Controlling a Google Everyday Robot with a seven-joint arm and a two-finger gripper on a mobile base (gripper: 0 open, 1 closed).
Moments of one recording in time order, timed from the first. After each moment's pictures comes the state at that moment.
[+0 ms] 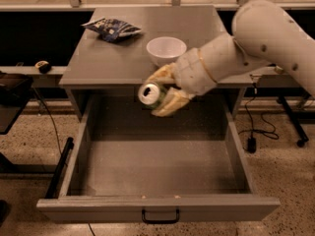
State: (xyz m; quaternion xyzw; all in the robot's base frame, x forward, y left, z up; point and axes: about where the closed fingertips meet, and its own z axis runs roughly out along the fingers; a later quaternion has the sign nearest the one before) arm 0.536 0.003 0.879 -0.77 0.47 0.17 0.40
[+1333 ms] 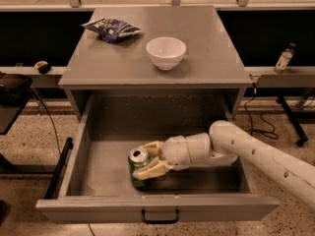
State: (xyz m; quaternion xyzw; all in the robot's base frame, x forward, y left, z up) arm 0.475 0.048 0.672 -0.56 0.54 0.48 0.41
